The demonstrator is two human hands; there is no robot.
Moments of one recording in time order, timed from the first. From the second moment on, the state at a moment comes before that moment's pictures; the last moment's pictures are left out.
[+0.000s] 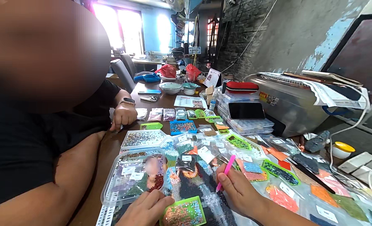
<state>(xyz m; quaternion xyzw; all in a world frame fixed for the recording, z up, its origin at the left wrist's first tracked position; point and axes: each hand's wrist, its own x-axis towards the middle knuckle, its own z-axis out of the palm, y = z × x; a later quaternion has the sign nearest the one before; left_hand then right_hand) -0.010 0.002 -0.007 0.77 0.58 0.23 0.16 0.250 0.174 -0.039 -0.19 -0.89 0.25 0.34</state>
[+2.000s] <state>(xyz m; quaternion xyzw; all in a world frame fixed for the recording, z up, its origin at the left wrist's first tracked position) -0.012 0.003 -0.004 0.75 0.60 0.19 0.20 0.298 0.230 0.083 -0.28 -0.35 0.59 0.68</state>
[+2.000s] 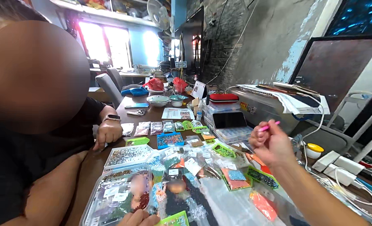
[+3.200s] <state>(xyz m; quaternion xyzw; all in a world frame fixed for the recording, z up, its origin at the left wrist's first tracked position) -0.010 0.001 -0.008 0.77 0.58 0.23 0.15 0.273 0.207 0.048 -0.35 -0.61 0.63 0.31</state>
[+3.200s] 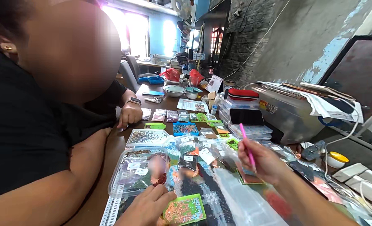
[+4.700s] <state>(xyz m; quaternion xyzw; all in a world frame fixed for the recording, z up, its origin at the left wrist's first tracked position) -0.008 0.001 -0.015 0.78 0.56 0.25 0.12 0.227 0.144 -0.040 -0.05 -0.87 0.34 0.36</state>
